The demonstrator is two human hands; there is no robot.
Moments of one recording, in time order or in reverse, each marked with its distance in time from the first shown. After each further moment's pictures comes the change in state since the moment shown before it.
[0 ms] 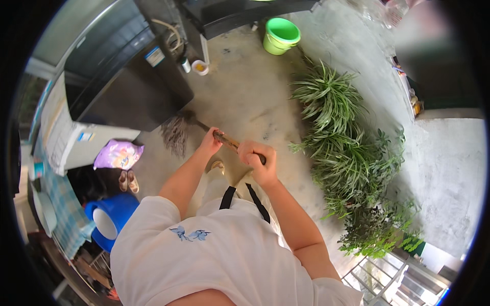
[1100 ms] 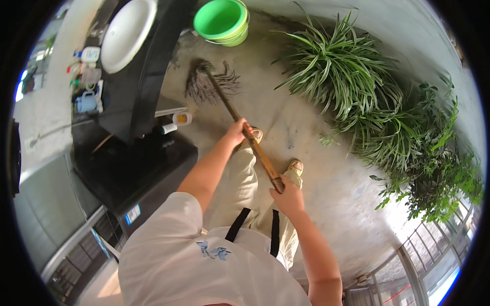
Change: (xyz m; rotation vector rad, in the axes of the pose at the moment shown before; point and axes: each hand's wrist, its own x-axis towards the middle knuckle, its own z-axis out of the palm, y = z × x) left_hand 0.442 -0.055 0.245 0.739 0.175 -0.331; right_hand 0.148 0.145 -0.325 -0.512 0.492 1.066
